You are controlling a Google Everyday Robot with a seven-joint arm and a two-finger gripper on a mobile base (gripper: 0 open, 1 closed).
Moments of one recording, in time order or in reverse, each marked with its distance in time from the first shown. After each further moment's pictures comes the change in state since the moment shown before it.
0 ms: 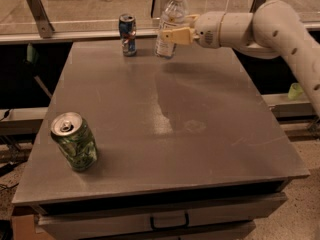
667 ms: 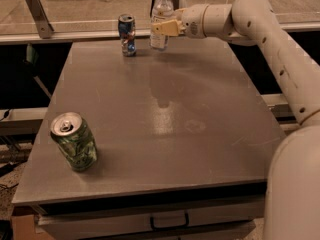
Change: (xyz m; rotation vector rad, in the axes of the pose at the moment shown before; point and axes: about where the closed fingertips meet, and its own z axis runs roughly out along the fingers) arm 0.001 -0.042 0.057 0.038 0.041 -0.020
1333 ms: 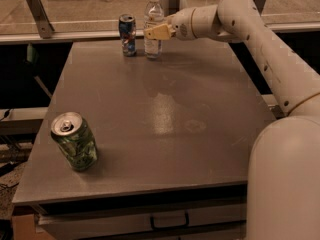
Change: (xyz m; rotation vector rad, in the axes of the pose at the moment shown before) arm 0.016 0.006 0.032 -0.022 0.086 0.049
